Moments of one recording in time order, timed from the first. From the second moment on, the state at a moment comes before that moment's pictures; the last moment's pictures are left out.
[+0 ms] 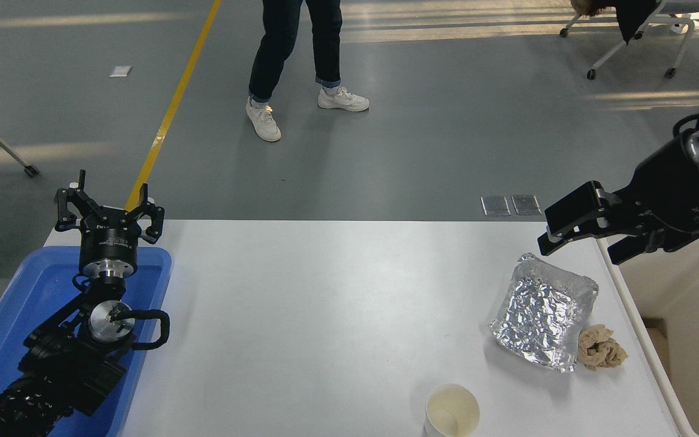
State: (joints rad) left arm -0.61 0.17 -1.00 -0.40 -0.12 -0.52 -0.59; right arm 2.45 -0.70 -1.25 1.67 -0.30 0.78 -0.08
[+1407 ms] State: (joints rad) left arm -0.61 0.17 -1.00 -0.40 -0.12 -0.52 -0.59; right arm 2.14 -0.50 -1.32 1.40 -0.48 0.62 -0.08
